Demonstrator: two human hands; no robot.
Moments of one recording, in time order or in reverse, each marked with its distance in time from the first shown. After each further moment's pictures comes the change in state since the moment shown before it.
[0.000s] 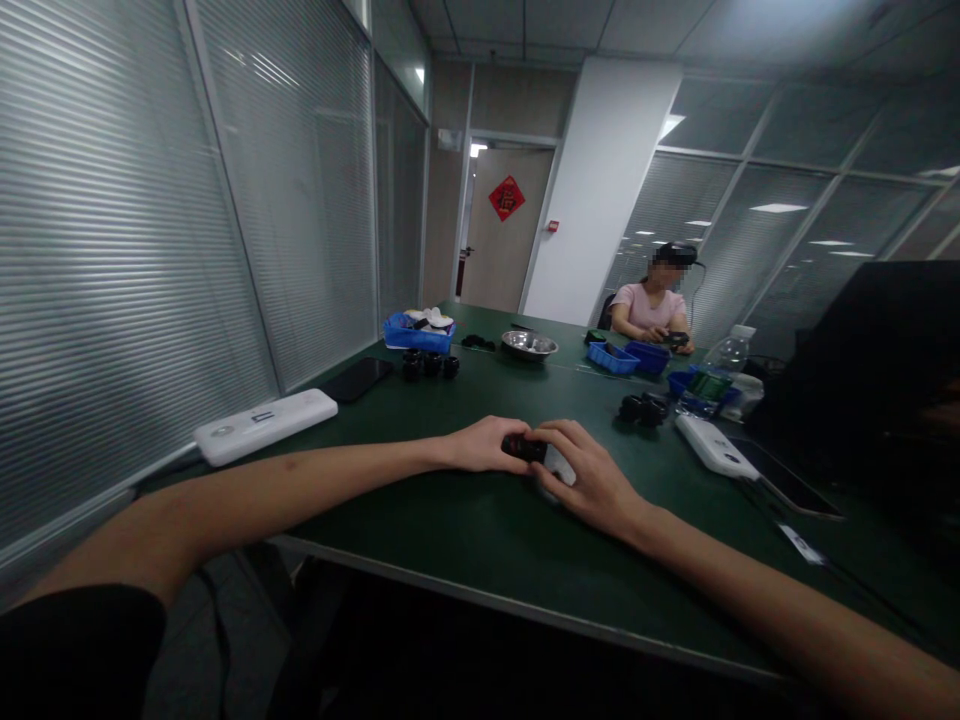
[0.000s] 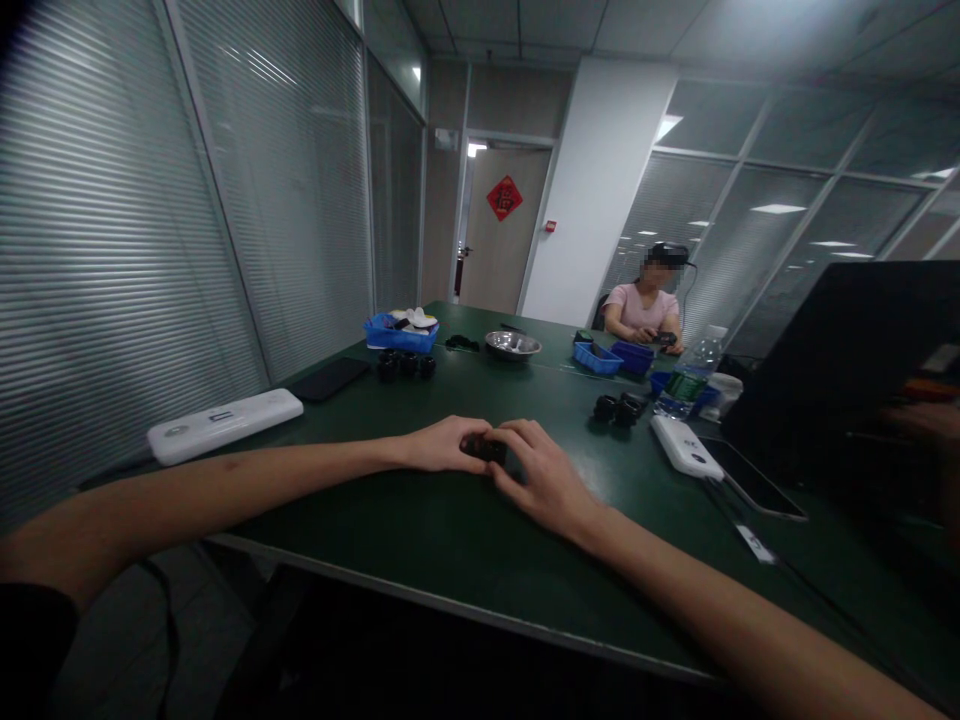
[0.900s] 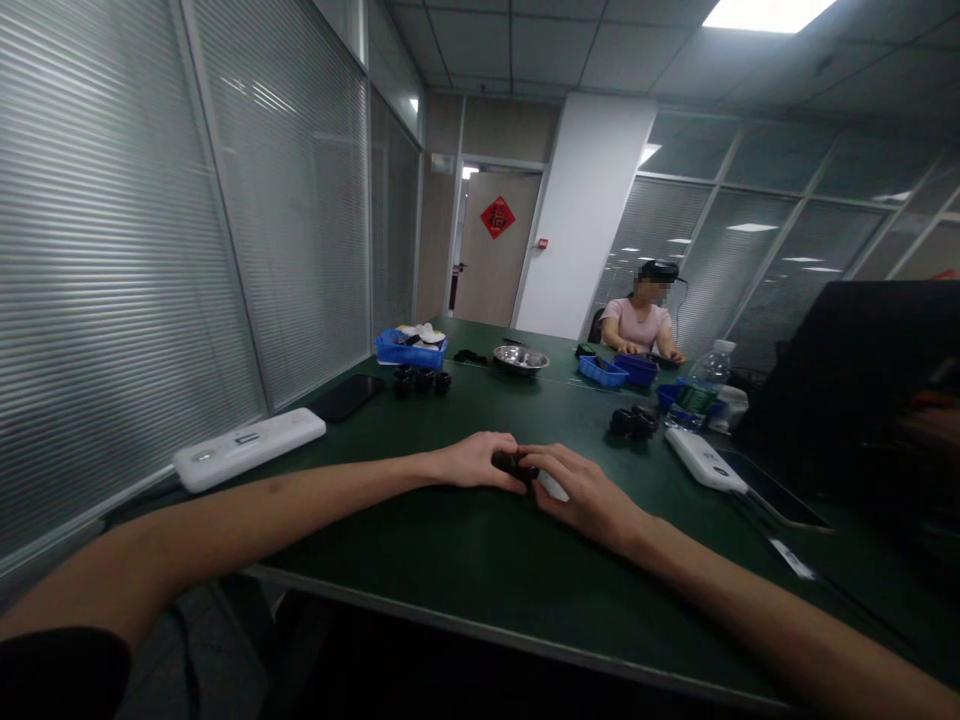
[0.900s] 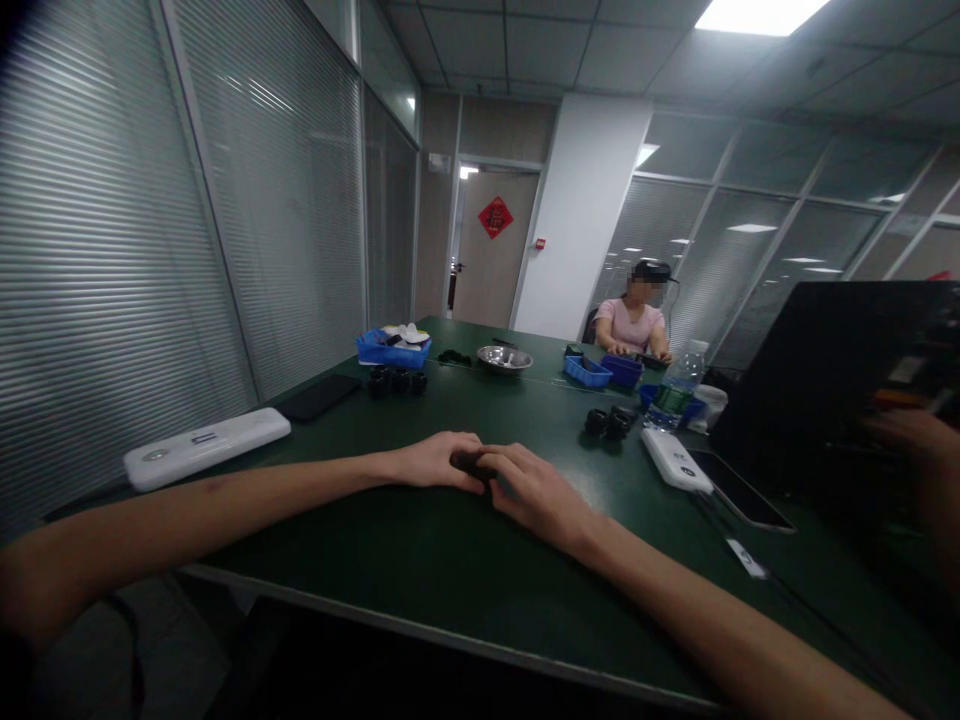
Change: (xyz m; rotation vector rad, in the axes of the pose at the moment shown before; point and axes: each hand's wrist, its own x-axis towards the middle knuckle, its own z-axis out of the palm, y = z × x) left_hand 0.002 0.006 -0.007 0.045 -0.046 0.011; right_hand -0.002 0.013 -0.003 -0.019 -0.069 -0.153
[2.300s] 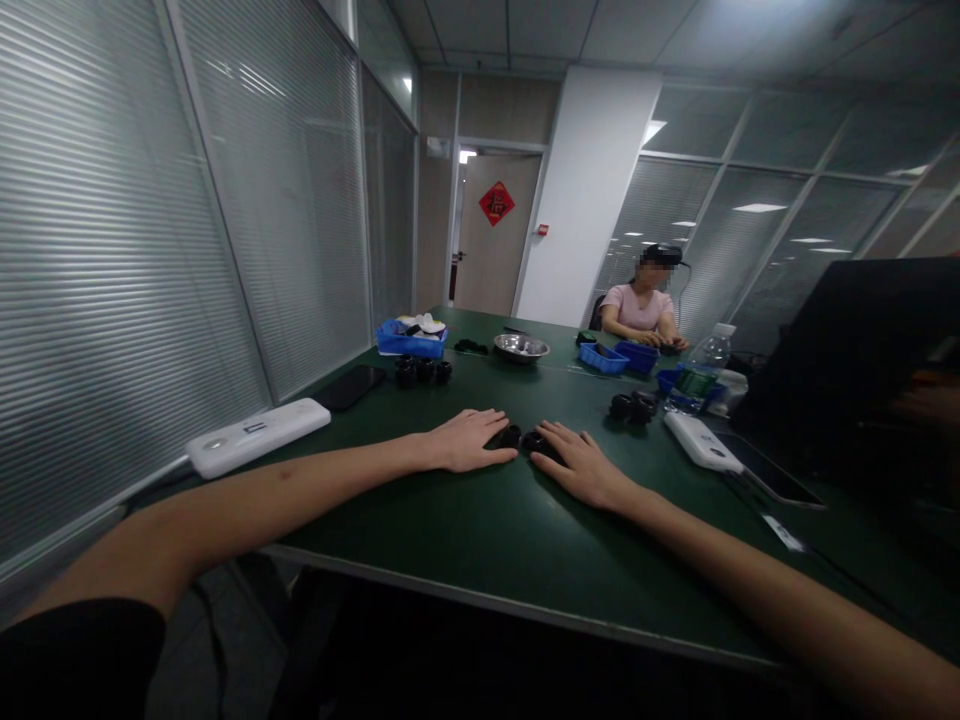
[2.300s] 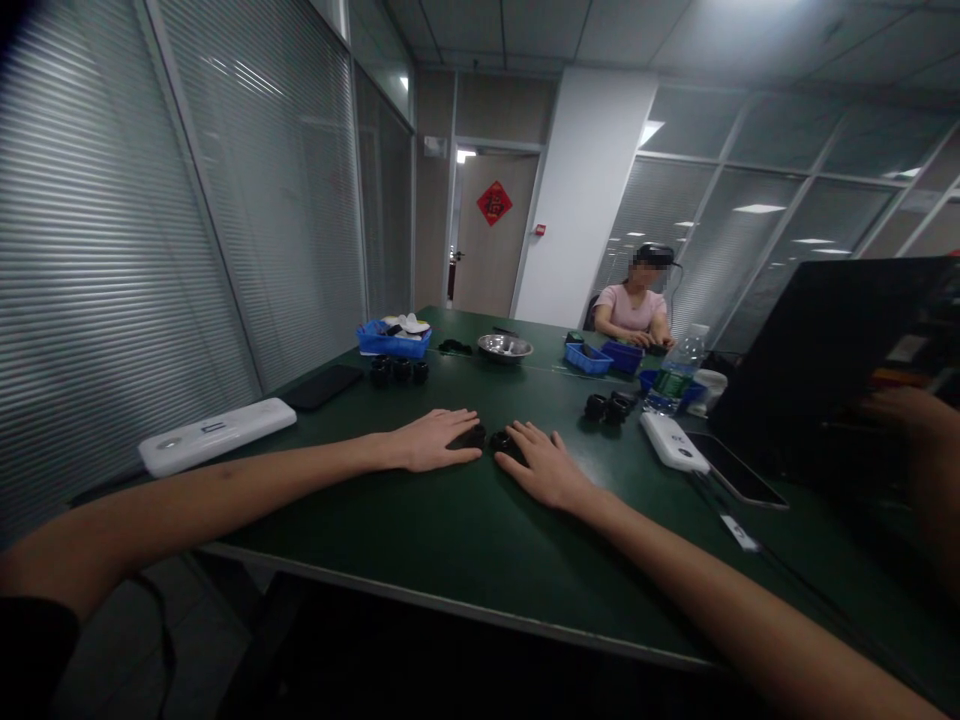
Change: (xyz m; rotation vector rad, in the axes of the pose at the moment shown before) left_hand -0.005 -0.021 -0.002 0.571 -0.024 -0.186; right_hand -0.010 0.039 0.020 -0.027 -0.312 0.637
